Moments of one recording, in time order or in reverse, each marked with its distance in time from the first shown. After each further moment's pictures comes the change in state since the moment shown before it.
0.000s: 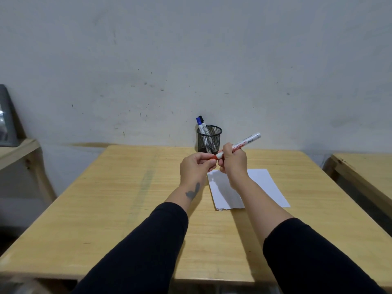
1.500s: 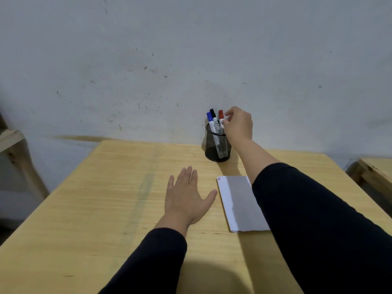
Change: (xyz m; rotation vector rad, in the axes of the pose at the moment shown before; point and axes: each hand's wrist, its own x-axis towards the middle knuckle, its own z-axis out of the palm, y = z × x) left_hand 0.022 -0.070 -0.043 1.321 -0.227 0.039; right_hand 0.145 -0.010 0.049 -0.791 0.152 -0.373
